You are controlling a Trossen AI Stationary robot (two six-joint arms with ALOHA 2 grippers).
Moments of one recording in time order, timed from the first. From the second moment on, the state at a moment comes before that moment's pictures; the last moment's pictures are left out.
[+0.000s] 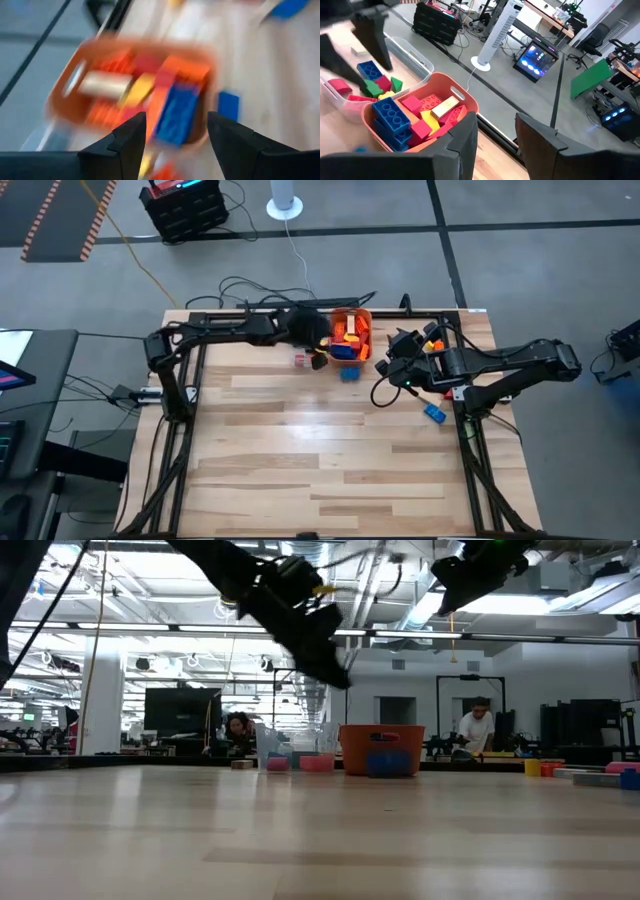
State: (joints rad) left arm 0.41 1.80 1.36 -0.18 0.06 0.22; right arm 0.09 1.20 1.06 -0.76 1.14 0.38
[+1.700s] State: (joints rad) left arm 0.76 1.80 0.87 0.03 -0.24 -0.02; right arm 0.30 1.43 1.06 -0.48 0.84 0.27
